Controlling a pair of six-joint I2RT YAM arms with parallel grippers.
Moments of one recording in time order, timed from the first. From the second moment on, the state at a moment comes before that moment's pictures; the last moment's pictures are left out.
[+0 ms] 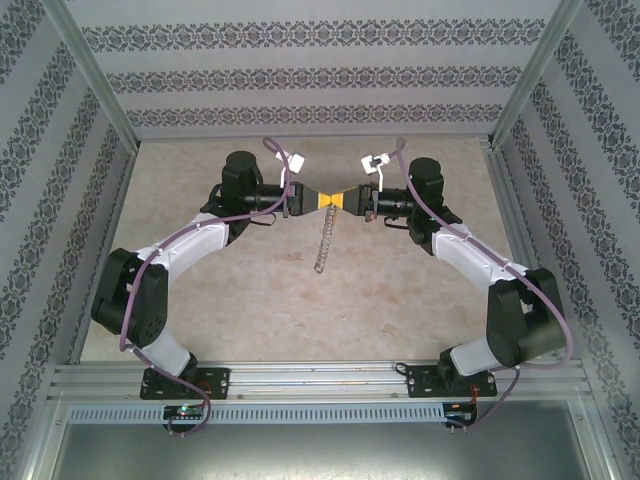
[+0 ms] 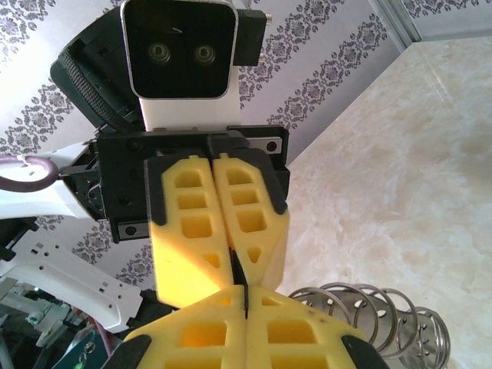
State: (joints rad) left arm -0.39 1.62 1.12 0.36 1.08 -0.63; right arm 0.30 1.47 0.95 0.37 -1.09 0.62
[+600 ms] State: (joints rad) left arm -0.41 1.62 1.04 0.57 1.07 -0.72; right arm 0.26 1.36 0.86 0.44 -1.04 0.65
